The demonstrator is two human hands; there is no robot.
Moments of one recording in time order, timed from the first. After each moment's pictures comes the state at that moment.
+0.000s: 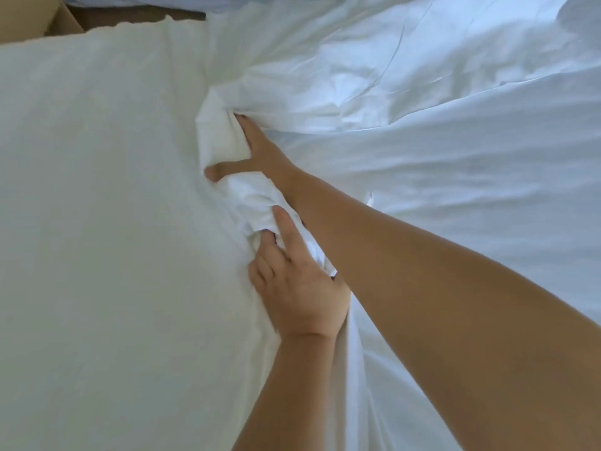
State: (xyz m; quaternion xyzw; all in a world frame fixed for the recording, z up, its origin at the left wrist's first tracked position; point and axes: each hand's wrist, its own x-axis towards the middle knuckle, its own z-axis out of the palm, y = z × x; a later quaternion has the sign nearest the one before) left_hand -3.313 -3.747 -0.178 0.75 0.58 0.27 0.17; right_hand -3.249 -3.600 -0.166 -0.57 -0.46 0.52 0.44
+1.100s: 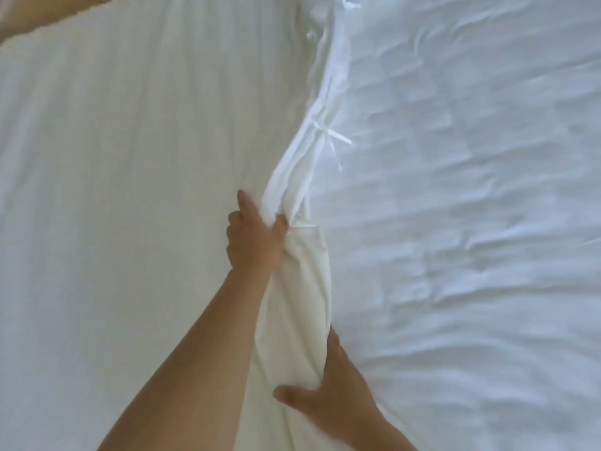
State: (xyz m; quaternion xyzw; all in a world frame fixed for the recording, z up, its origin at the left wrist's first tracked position) left_hand -3.642 -3.890 -0.101 0.70 0.68 0.03 0.22; right_hand -3.633 -4.102 -0.112 -0.73 -0.29 0.58 0.22
